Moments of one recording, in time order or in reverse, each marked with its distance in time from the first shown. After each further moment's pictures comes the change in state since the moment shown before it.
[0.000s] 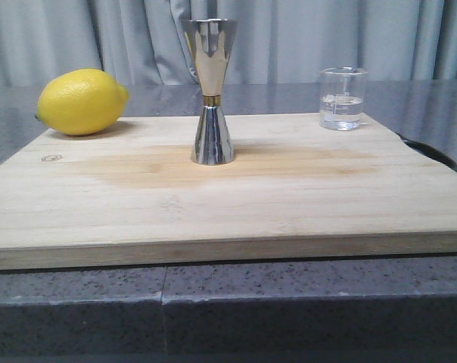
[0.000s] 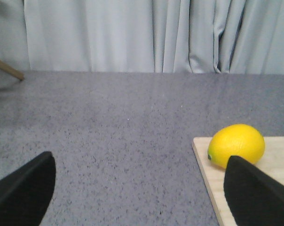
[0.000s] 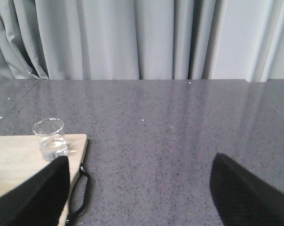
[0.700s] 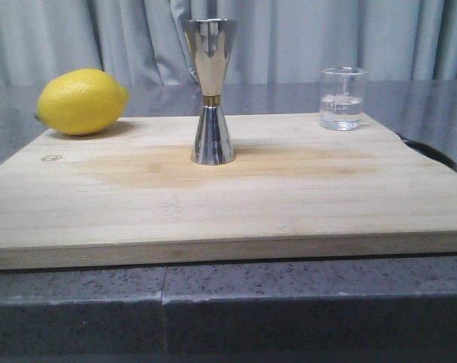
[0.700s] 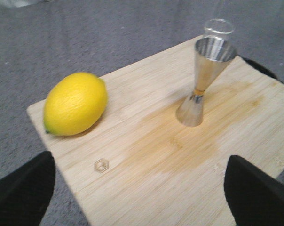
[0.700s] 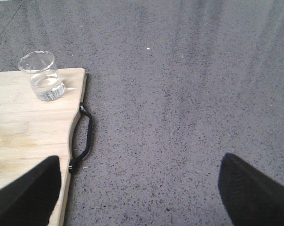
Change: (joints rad) left arm 0.000 0.399 -0.083 -0.946 0.307 1.053; right arm 0.000 0.216 -0.066 0.048 0.155 0.000
